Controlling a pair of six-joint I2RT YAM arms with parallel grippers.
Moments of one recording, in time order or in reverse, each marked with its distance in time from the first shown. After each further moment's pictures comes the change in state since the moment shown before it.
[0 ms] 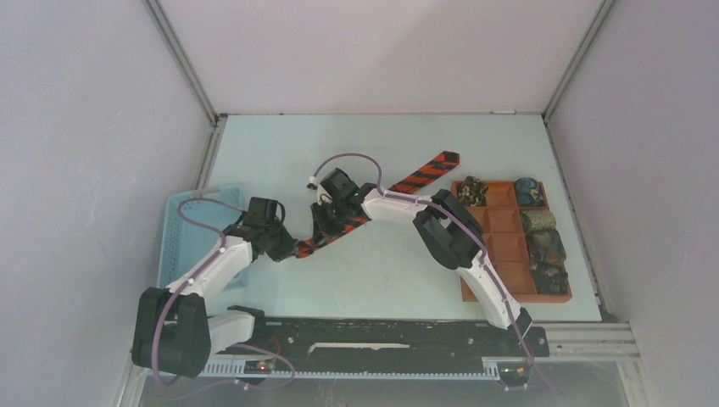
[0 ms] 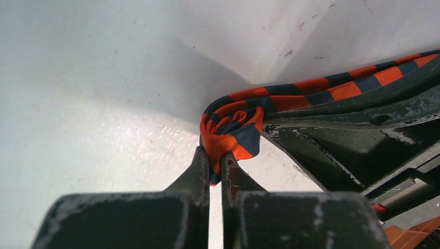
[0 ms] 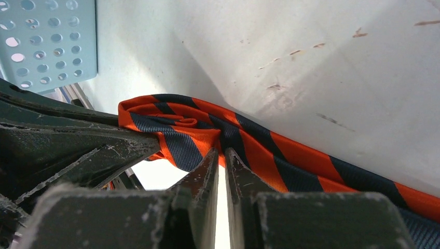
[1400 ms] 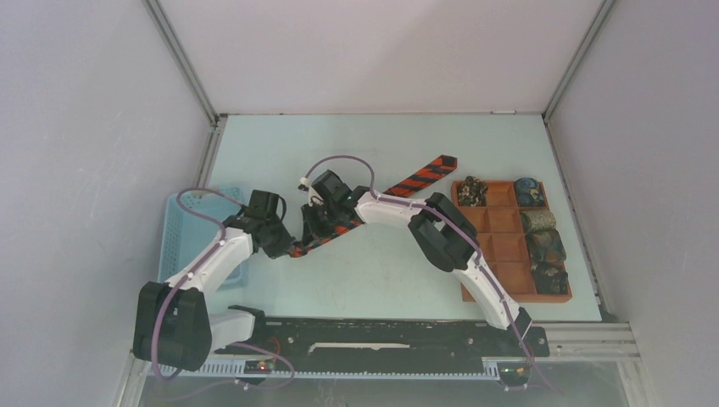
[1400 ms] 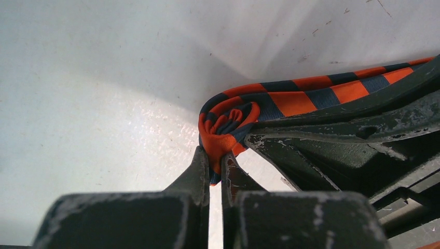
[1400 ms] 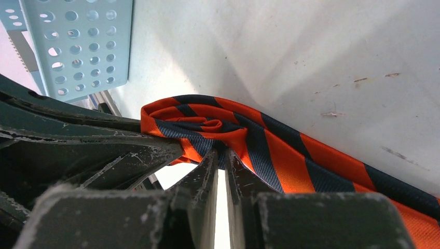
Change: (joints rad) left arm -0.008 0.035 0.084 -0.111 -0.074 0.064; right arm 0.037 0.031 0.054 0.043 -0.029 0.068
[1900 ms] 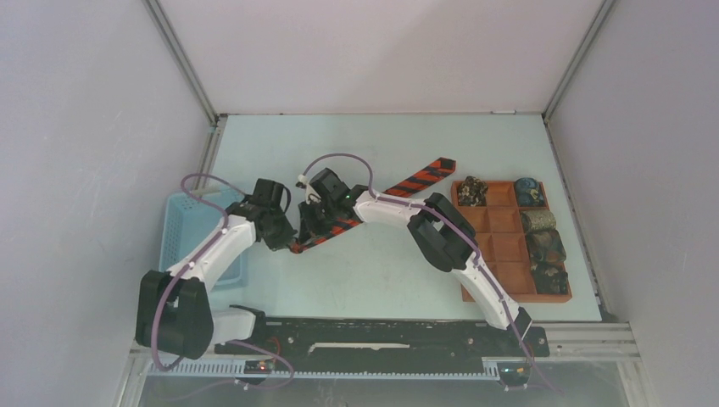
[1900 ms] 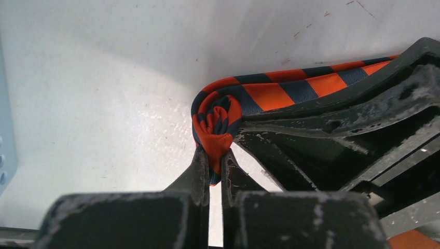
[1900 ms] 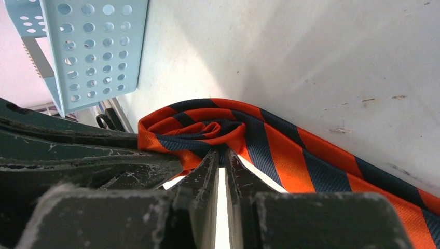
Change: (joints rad) left arm -0.023 0.045 0.102 -0.079 -0.024 0.025; right arm 0.003 0.016 0.035 0.009 -0.003 0.008
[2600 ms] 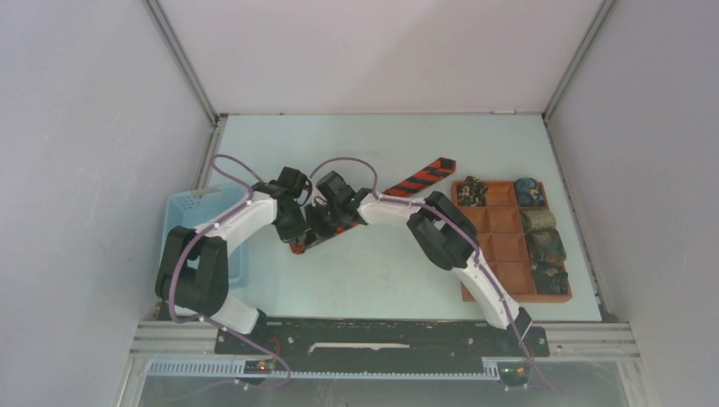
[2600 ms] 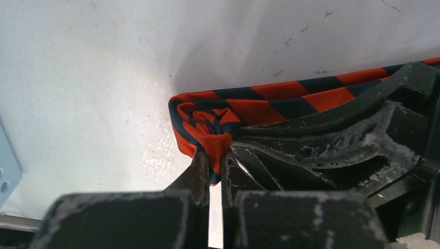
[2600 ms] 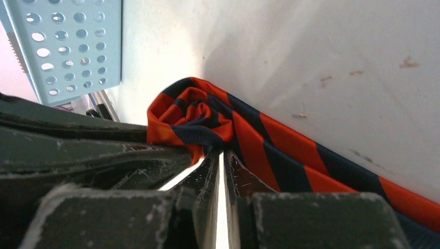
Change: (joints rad) left arm -0.112 0.291 0.200 -0.090 -0.082 0.019; right arm -0.025 -0.004 -0.096 0.084 -0.029 0.011
